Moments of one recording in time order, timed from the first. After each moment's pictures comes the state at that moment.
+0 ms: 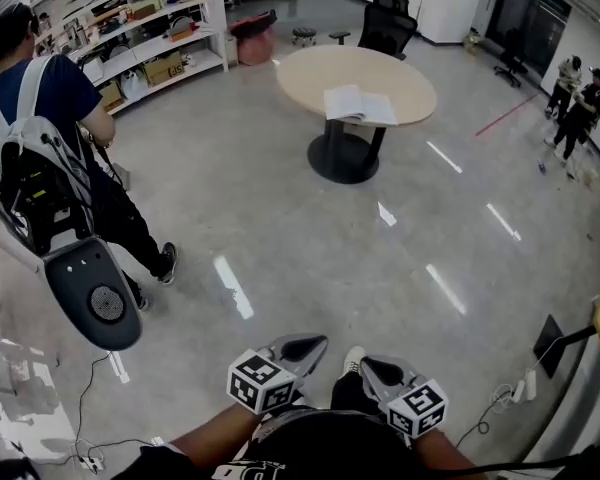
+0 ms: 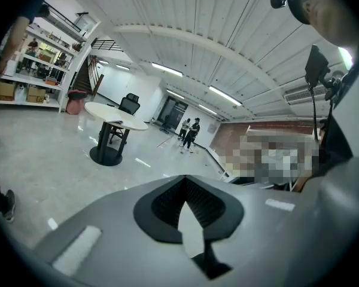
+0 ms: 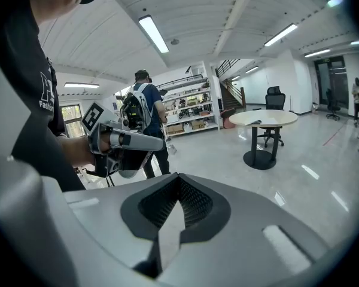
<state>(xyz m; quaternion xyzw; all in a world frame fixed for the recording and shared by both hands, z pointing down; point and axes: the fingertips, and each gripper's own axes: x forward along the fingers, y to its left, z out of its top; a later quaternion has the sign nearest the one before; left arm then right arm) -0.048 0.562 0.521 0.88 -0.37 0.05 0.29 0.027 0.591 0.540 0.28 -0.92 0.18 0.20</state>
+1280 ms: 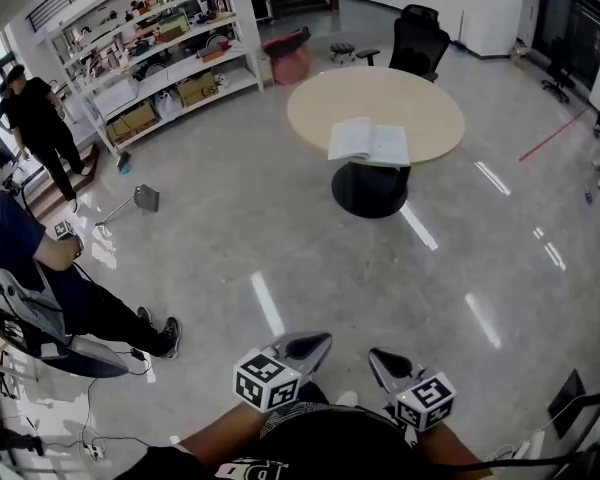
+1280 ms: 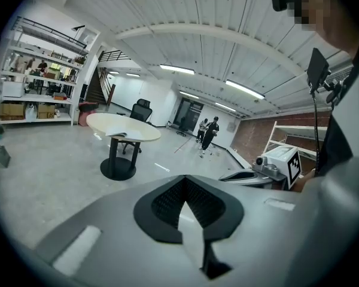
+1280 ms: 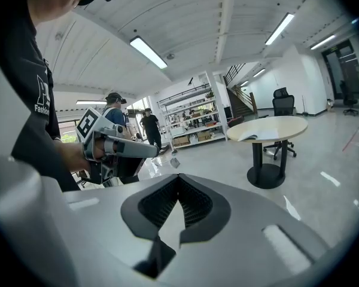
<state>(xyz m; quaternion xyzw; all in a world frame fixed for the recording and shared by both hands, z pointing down) 0.063 0.325 0.482 0.85 -0.46 0.07 0.26 0.144 0.329 0.501 0.21 -0.95 0.18 0.14</state>
